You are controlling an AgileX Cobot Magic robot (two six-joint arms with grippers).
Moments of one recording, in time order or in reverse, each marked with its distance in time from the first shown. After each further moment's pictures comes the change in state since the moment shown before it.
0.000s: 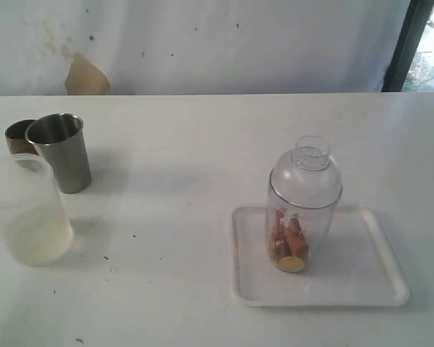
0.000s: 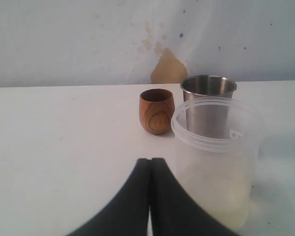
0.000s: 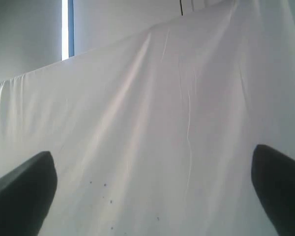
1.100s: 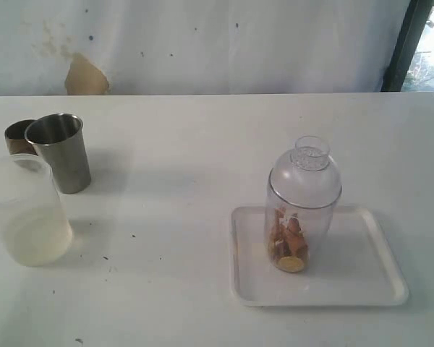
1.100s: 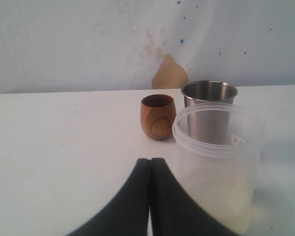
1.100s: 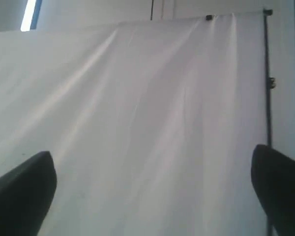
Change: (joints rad) left arm 0.000 0.000 0.000 0.020 -0.019 -0.008; right arm -0.135 -0.499 0.140 0.100 0.359 -0.324
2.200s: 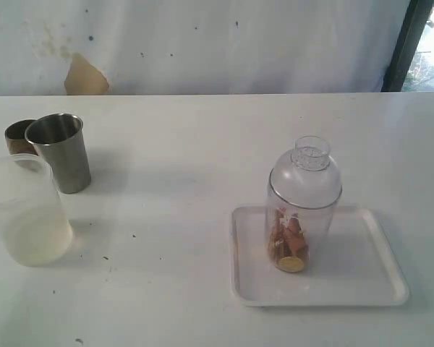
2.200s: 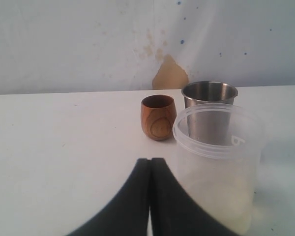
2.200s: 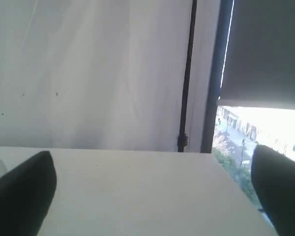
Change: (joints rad) left arm 0.000 0.000 0.000 0.000 -0.002 0.000; right arm -0.461 -0.075 0.172 -0.276 0.373 0.363
